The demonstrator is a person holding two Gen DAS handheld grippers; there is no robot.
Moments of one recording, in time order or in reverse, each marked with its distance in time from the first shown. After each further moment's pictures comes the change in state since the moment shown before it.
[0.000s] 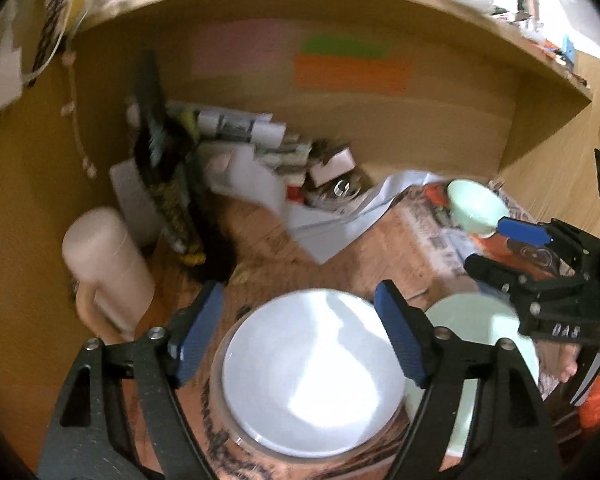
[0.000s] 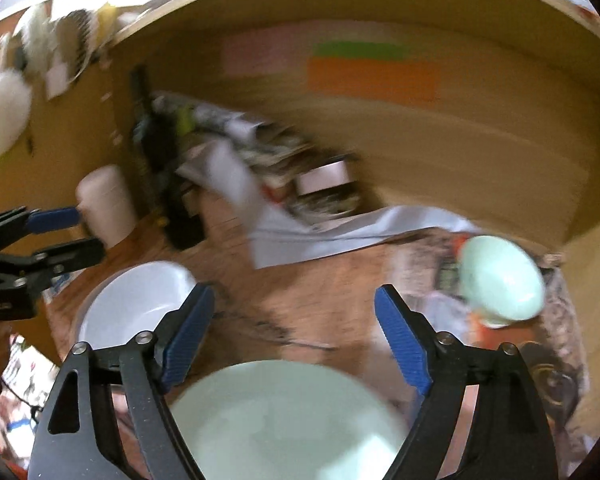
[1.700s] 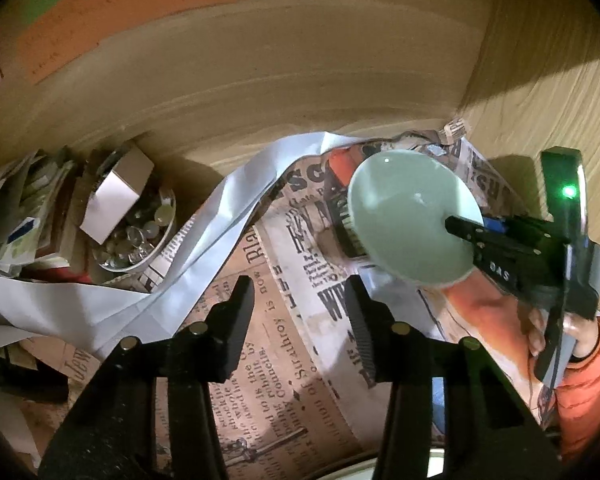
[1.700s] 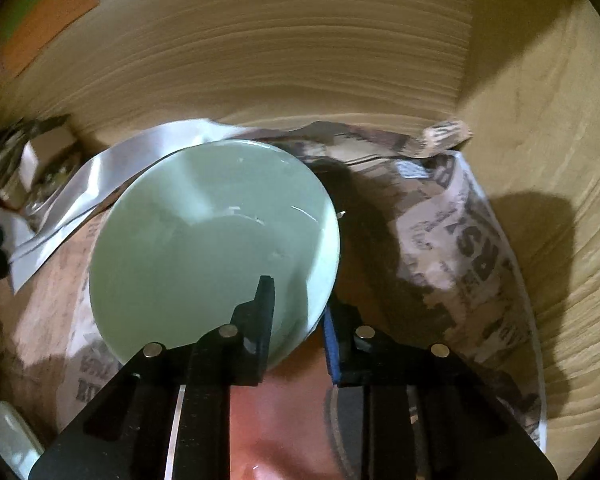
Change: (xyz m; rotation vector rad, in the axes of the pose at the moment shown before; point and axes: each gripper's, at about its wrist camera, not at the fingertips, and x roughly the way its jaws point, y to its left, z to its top) left arm 0.209 -0.164 0.091 0.201 0.332 -0.209; right arm 0.093 -0.231 -0.038 0.310 0.300 -0.253
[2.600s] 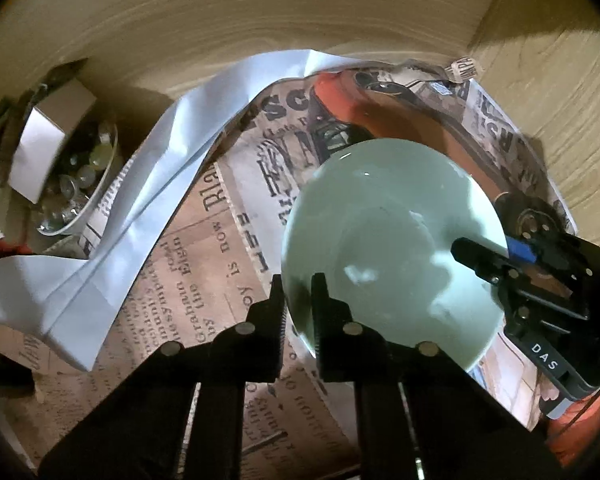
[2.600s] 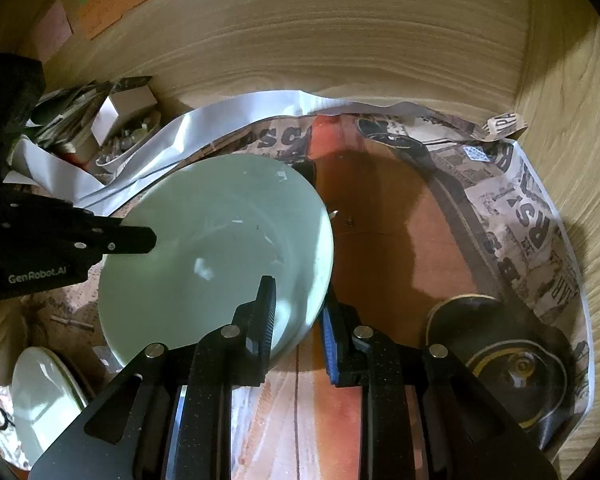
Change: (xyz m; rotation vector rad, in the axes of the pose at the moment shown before) left arm 0.061 -0.005 -0.012 0.004 0.195 -0.063; right arm -0.021 0.037 -0.028 -0.068 0.014 0.156
